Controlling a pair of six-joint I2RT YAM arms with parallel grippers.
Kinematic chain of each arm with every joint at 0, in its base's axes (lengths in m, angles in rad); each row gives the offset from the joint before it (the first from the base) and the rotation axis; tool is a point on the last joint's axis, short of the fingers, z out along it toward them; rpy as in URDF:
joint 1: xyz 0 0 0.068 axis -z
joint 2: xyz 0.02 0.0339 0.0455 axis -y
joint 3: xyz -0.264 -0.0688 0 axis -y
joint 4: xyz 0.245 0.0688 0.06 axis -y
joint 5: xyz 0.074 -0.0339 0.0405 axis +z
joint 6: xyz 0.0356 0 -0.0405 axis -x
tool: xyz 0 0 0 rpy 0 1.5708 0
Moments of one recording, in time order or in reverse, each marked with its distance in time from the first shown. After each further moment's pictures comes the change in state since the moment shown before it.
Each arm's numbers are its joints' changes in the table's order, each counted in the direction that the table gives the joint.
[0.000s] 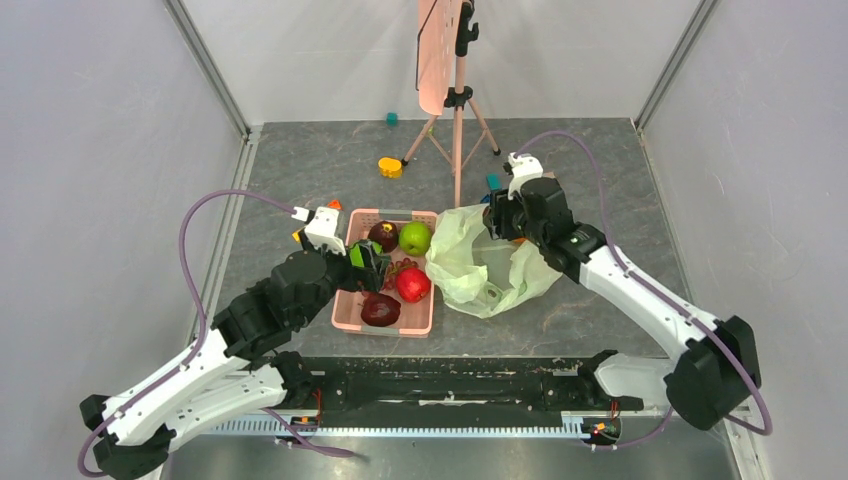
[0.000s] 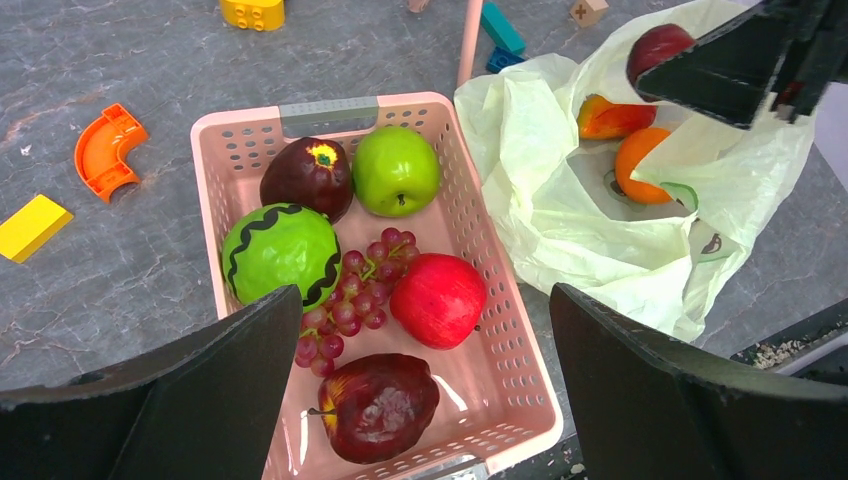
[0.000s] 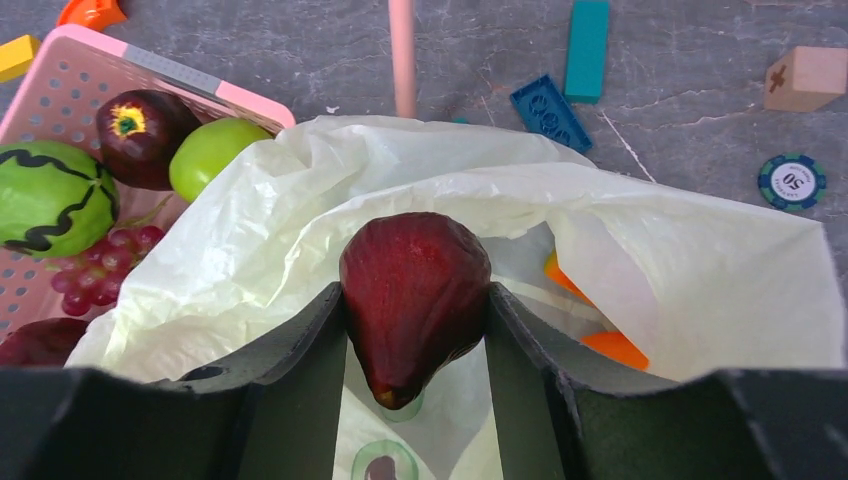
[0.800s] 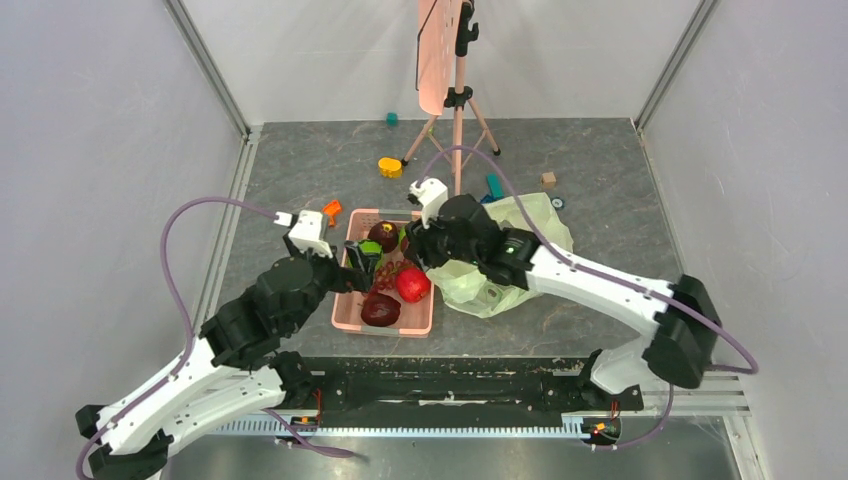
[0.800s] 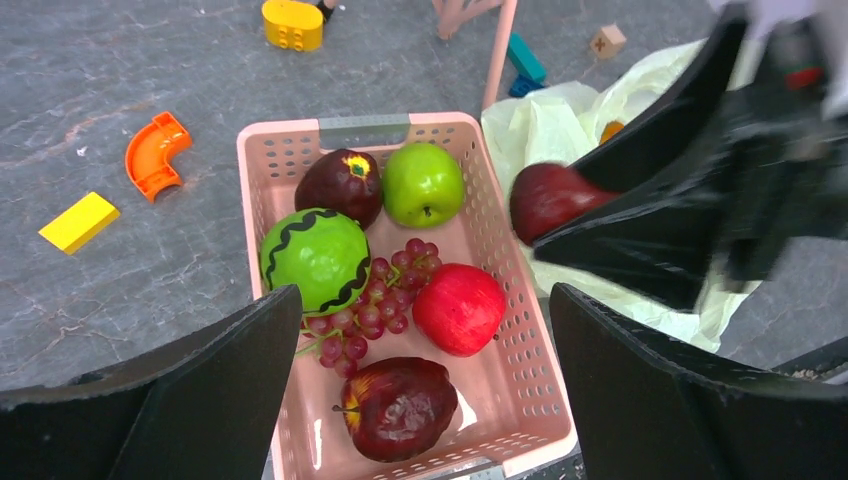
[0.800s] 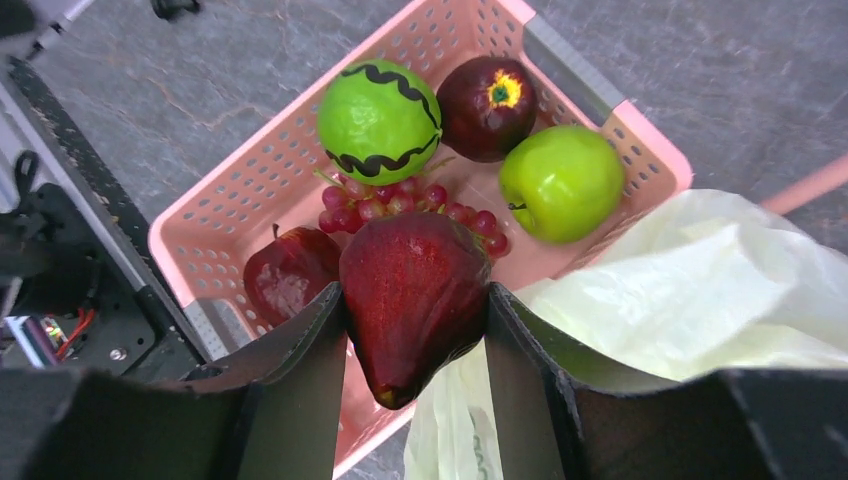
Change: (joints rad) left arm 0.000 0.055 -0.002 -0.028 0.053 0.001; right arm -0.403 -0.158 0.218 -0.004 0.059 0.031
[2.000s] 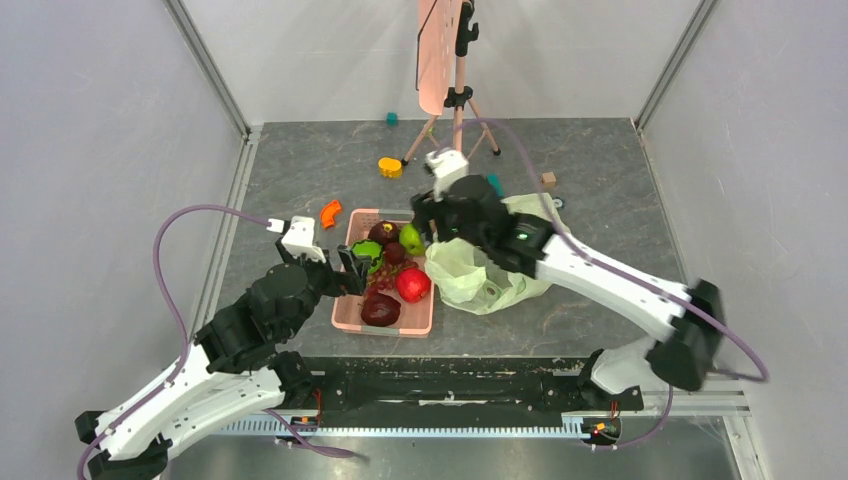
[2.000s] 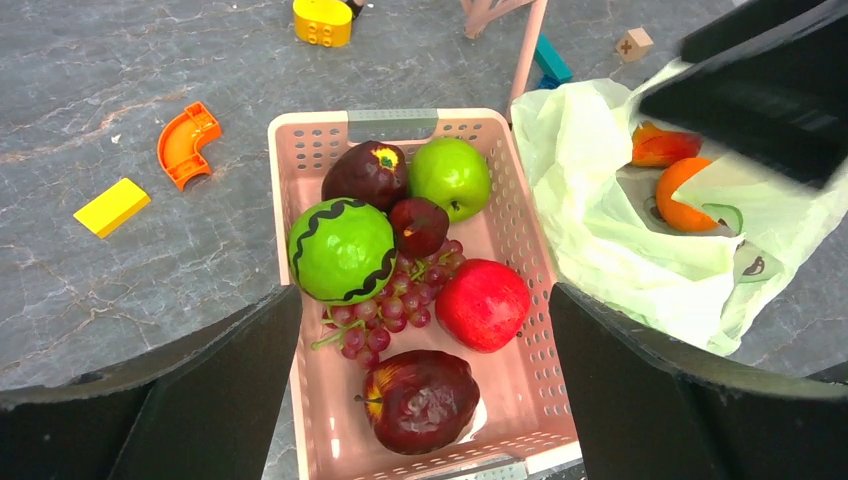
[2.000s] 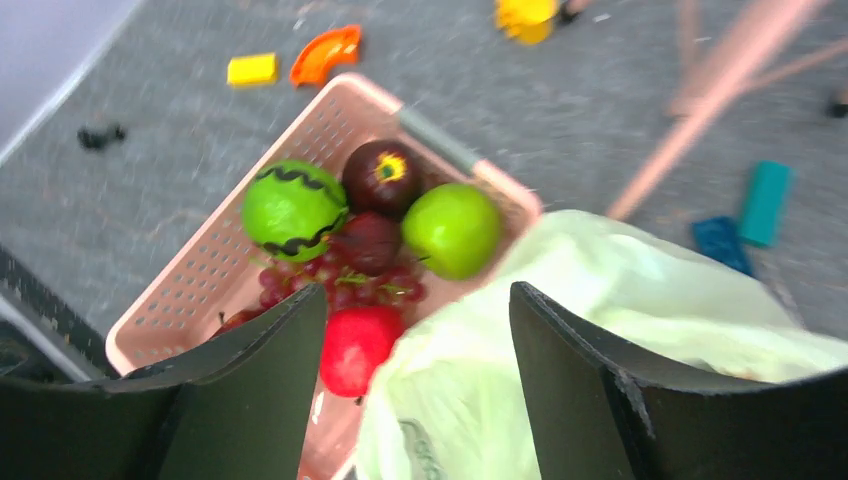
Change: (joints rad) left arm 0.000 0.072 -0.026 -0.038 0.054 0.001; right arm 0.015 -0.090 0.160 -0.083 -0.184 -0.027
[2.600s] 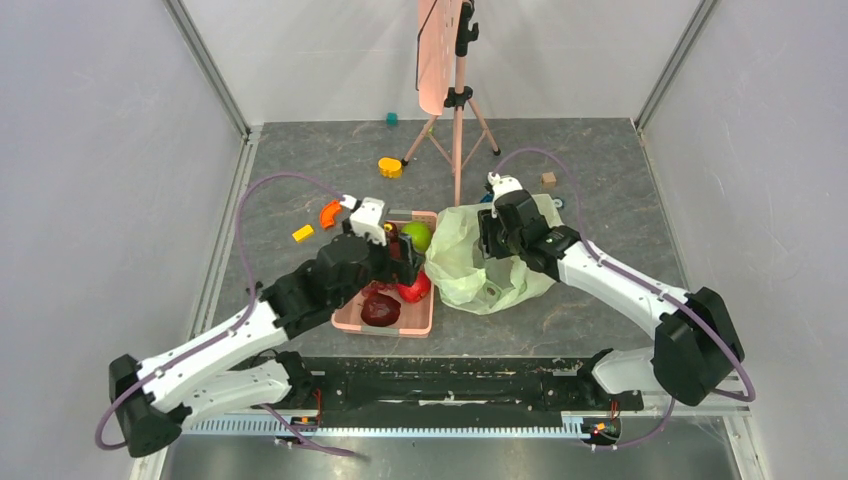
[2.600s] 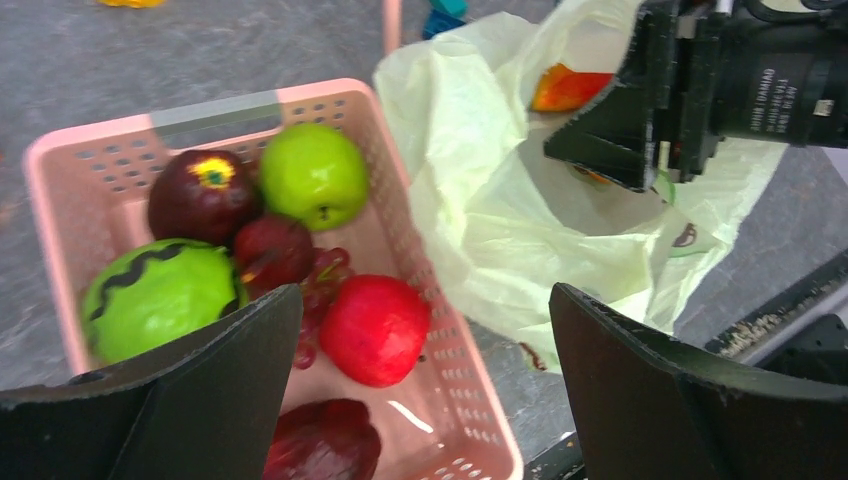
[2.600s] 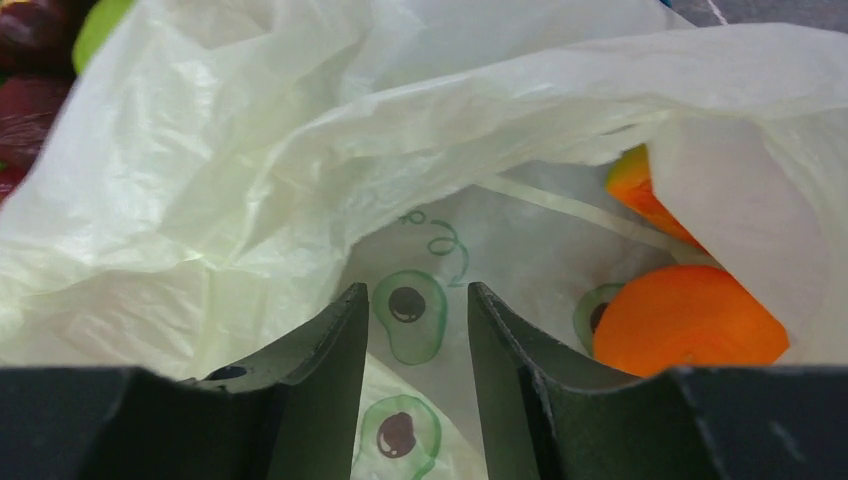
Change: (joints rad) left arm 0.000 -0.326 0.006 0.254 -0.205 0.000; right arm 0.308 0.153 -0.395 -0.003 0.100 -0.084
